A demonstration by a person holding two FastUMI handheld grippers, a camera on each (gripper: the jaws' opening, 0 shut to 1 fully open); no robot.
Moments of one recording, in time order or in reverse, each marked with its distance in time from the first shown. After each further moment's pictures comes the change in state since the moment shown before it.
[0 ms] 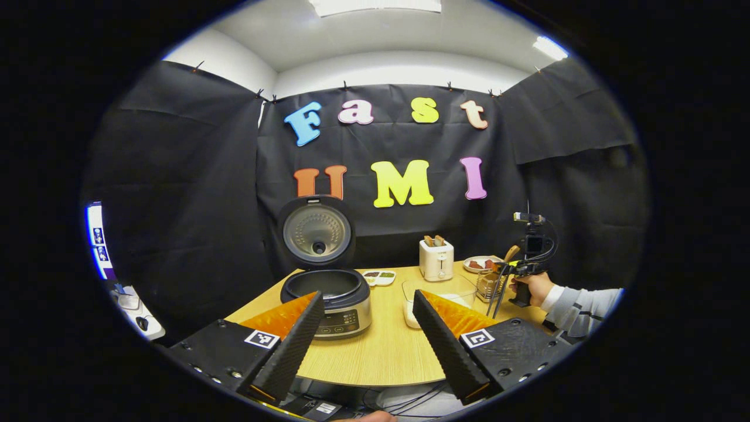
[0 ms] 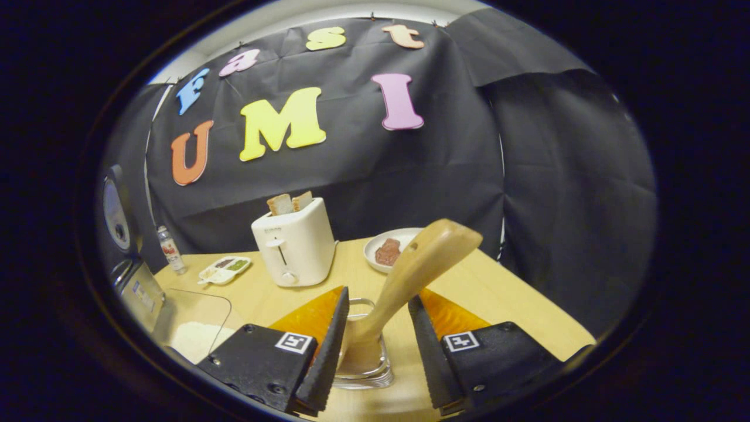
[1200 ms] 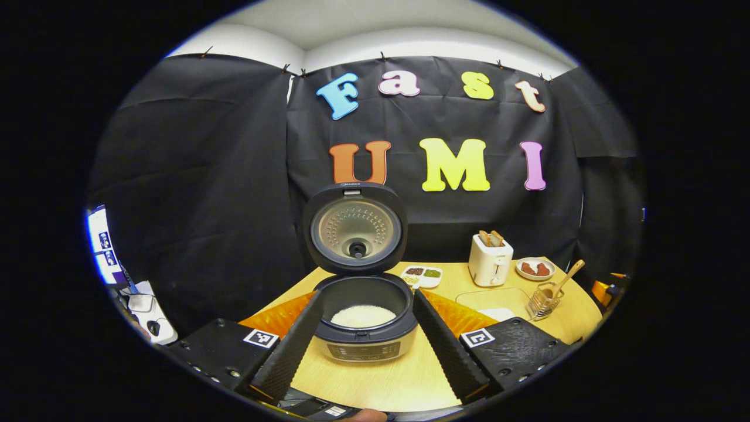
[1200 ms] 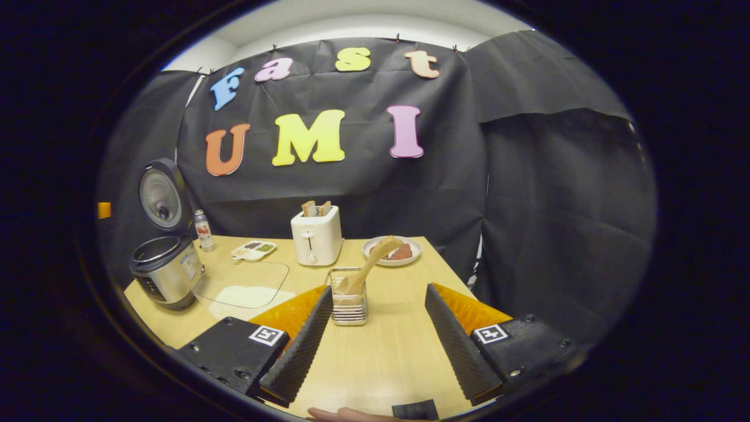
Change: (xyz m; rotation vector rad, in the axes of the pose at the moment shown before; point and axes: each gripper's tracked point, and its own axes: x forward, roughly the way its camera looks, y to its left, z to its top) left arm 0.112 0.078 0.012 -0.050 0.146 0.213; right arm -0.193 -0.020 0.022 -0.174 -0.005 -0.037
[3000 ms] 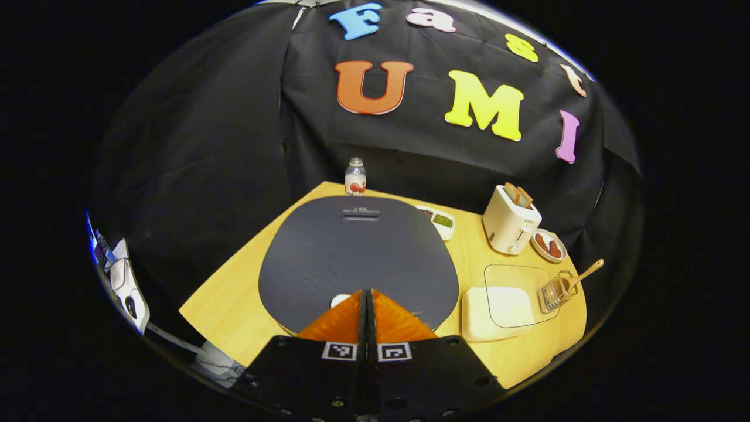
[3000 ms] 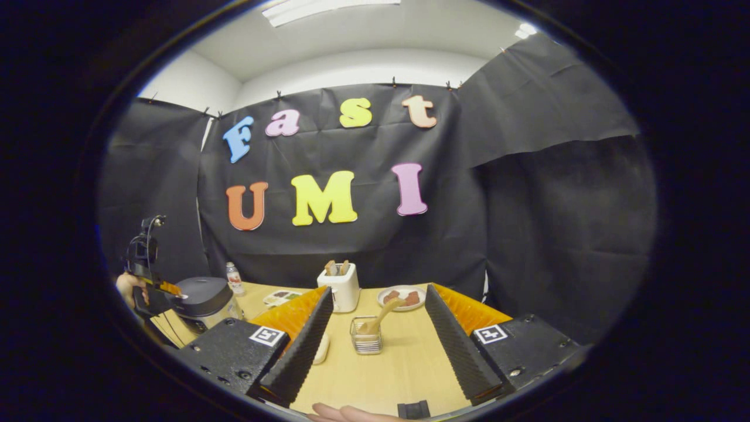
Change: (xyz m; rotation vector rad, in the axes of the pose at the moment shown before) left arm 0.116 0.018 -0.083 -0.117 0.428 -0.015; right arm -0.136 -0.002 0.121 0.039 -0.250 0.063
